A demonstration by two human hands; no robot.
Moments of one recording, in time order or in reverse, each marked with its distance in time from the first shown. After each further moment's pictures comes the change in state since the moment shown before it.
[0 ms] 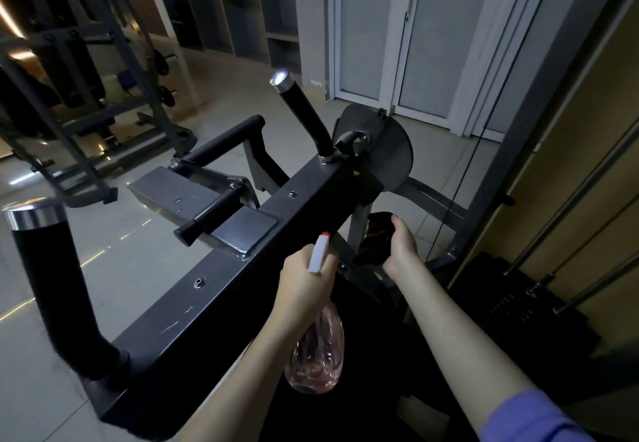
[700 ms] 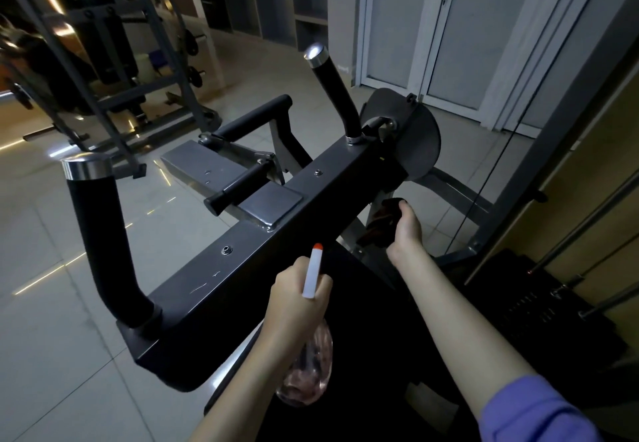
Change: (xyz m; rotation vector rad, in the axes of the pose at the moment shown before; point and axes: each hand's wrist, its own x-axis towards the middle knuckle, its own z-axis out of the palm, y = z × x) left_hand -0.050 -0.030 -0.029 0.141 0.087 0.006; right_hand 0.016 0.029 0.020 -0.029 -0.051 -0.073
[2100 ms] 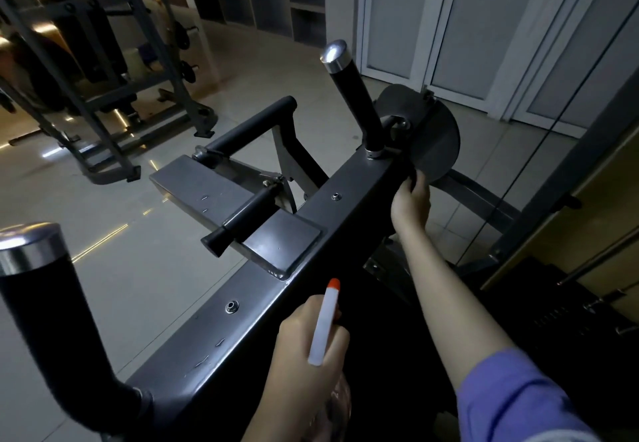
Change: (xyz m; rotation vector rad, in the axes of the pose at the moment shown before) left_hand 0.027 -0.014 -0.016 -0.115 -0.031 0.153; right_hand 0.070 -0.028 0.073 -0.489 0.201 -0.433
